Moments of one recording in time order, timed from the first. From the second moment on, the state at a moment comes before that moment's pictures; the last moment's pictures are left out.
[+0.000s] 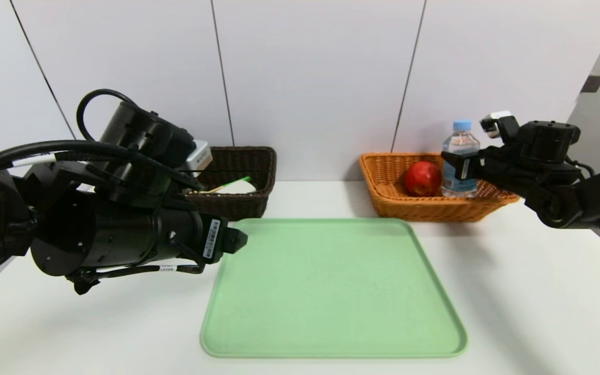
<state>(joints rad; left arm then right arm) -0.65 1.55 -1.12 0.27 0.30 -0.27 -0.06 2.13 -1.22 -0.80 0.22 -0.13</state>
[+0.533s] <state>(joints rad) -0.65 1.55 -1.12 0.27 0.30 -0.26 -0.06 2.13 -1.20 -0.80 0.22 -0.13</state>
